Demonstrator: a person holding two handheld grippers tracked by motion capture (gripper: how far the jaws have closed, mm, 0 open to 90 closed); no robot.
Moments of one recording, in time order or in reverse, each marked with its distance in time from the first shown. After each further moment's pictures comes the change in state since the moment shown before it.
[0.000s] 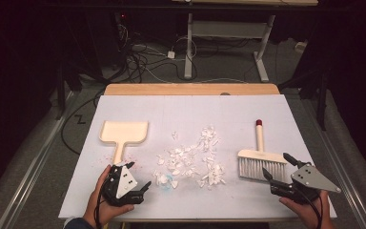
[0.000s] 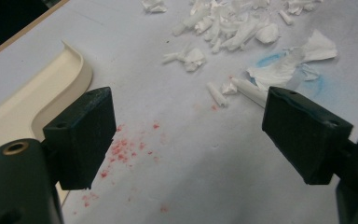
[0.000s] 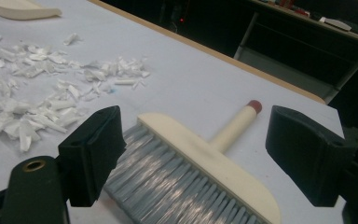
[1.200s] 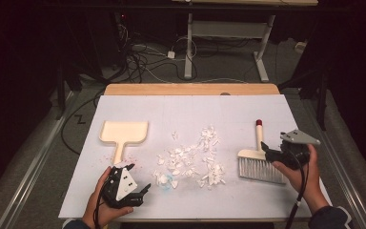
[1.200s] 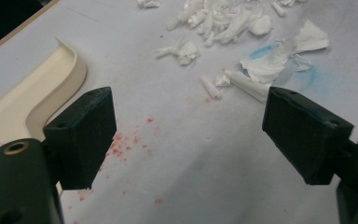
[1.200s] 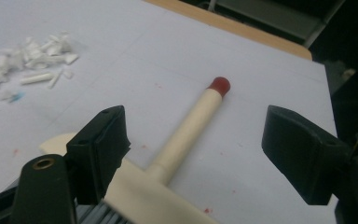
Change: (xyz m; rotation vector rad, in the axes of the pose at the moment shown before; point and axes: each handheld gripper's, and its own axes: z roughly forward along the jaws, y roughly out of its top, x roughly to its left) left arm -0.003 -0.003 -0.001 0.010 -0.011 0.016; right arm -0.048 0.030 0.080 0.256 -0.085 0.126
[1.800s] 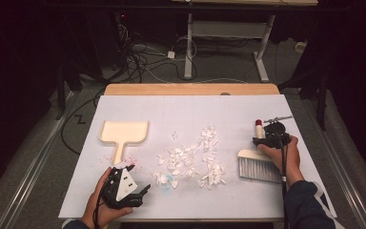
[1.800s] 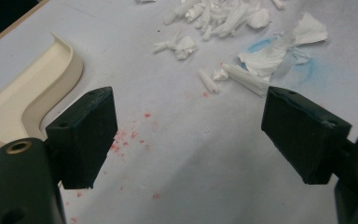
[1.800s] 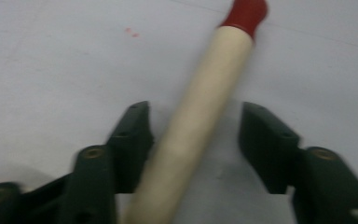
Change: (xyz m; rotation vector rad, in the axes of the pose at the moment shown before) left arm 0.000 -0.002 0.001 0.015 -0.008 0.007; right arm -0.010 0.012 0.088 0.376 0.071 0.147
